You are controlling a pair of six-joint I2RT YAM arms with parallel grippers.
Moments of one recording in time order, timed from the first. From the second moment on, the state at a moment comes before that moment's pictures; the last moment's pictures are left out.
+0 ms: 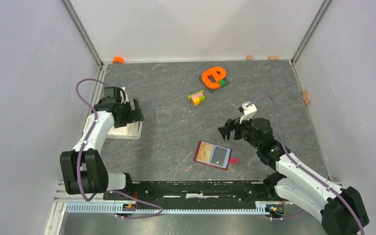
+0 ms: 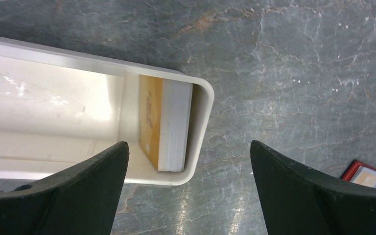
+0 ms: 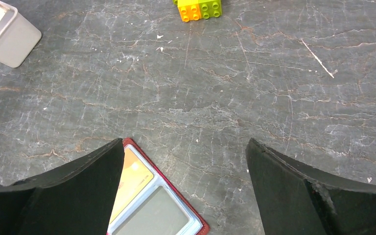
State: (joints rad) left arm 0.05 1.33 0.96 -0.65 0.12 -0.21; right arm 0.55 0.85 0.39 0.11 -0.02 0.23
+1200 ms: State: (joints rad) left arm 0.02 1.43 0.91 -0.65 0.26 -0.19; right arm 0.41 0.88 0.33 0.22 -0.21 0.23
